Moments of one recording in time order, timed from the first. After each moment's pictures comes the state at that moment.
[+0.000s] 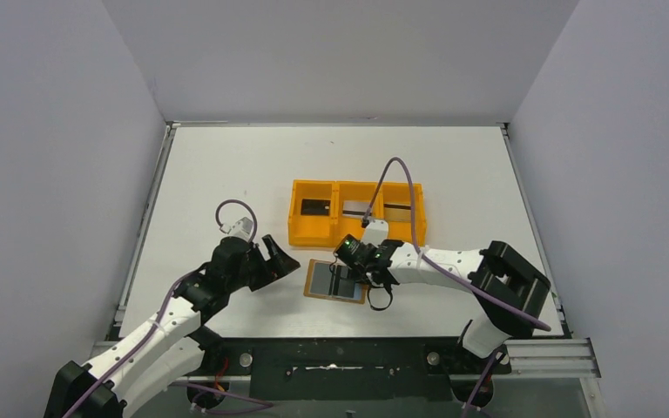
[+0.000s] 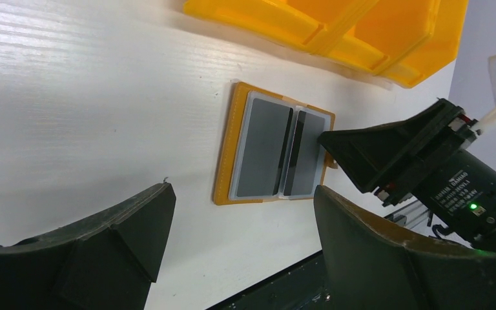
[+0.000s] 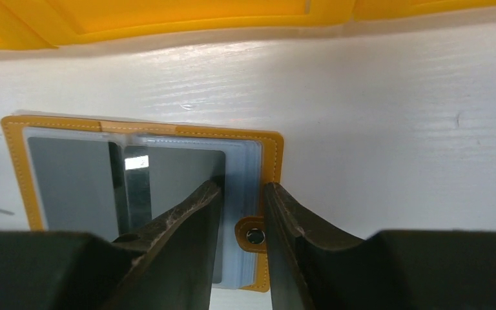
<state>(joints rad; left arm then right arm) -0.55 0.78 0.36 -0.22 0.08 -0.96 0.99 1.57 0.88 -0.50 0.41 1.05</state>
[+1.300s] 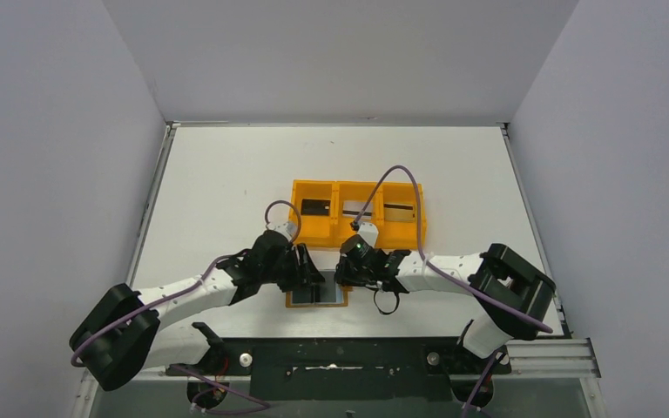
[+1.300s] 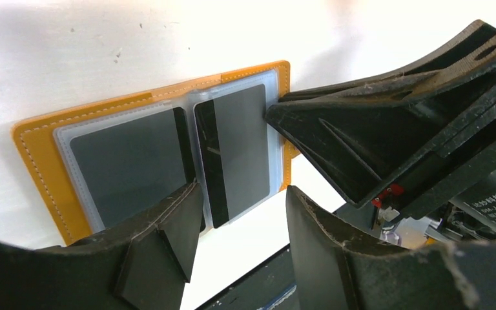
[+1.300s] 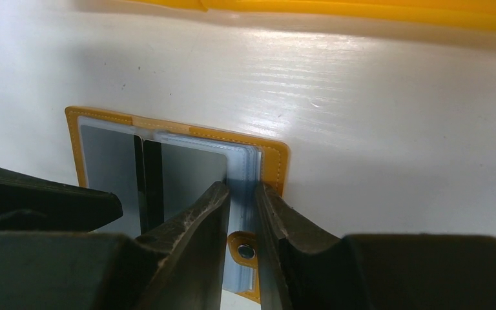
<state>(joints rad) -0.74 1.22 0.46 -0.03 0.19 -0.95 0.97 1.56 0.72 -0.07 0.16 0.93</state>
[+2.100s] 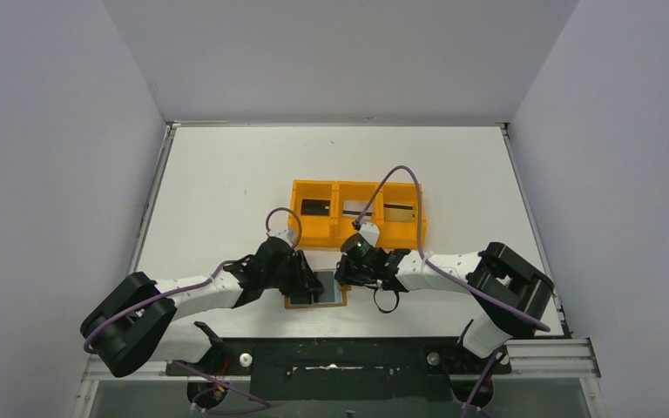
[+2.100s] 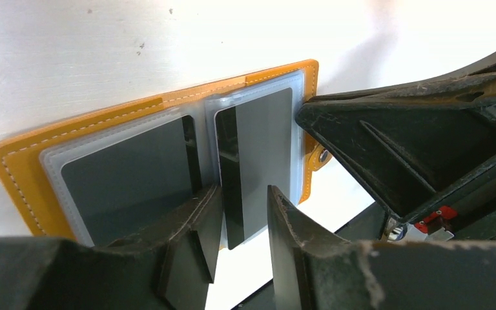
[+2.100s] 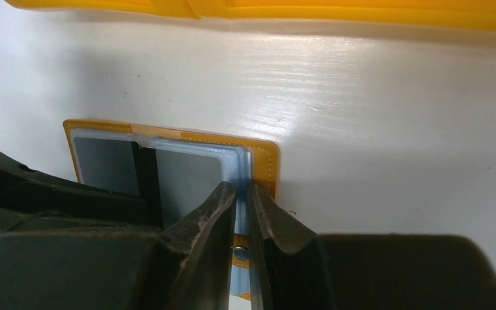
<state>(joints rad) -0.75 1.31 0.40 0.11 0.18 -1.00 0.96 1.58 0.72 -0.05 0.14 0.97</state>
